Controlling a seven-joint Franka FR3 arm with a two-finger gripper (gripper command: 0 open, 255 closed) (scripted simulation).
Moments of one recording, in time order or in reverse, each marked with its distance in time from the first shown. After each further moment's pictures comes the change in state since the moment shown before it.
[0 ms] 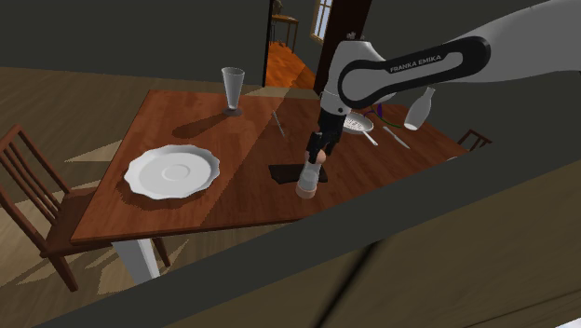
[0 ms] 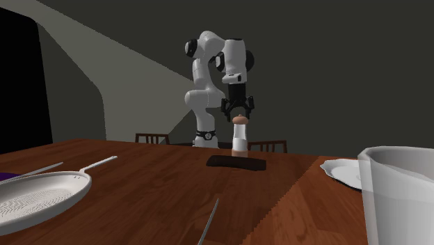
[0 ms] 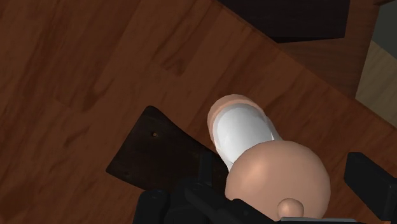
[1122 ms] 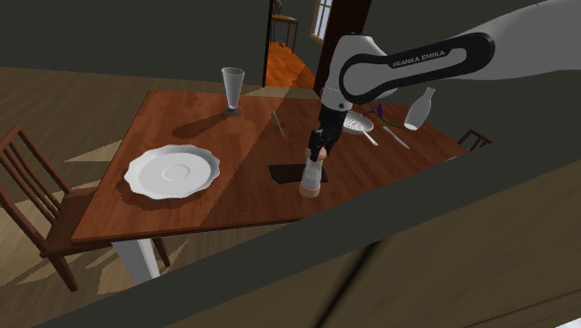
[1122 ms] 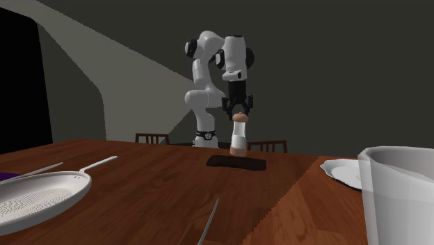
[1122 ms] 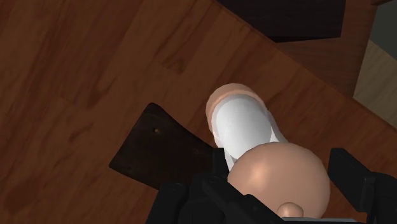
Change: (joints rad) arm -0.002 -0.010 -0.002 0.023 -0.004 -0.033 0.002
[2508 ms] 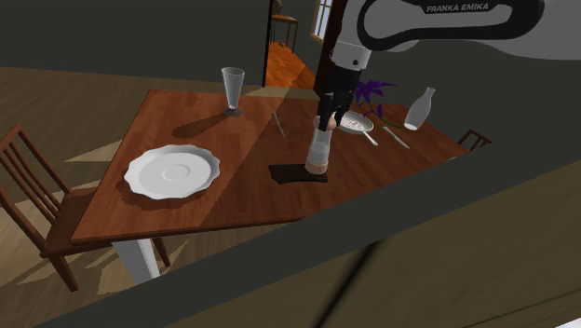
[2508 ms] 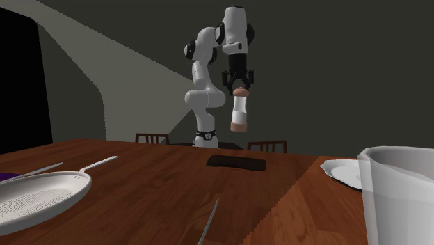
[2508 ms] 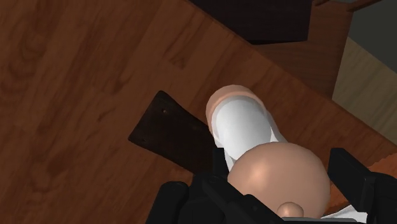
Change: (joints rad) arm -0.005 -0.073 -0.013 0.230 -0.020 -0.302 0.029
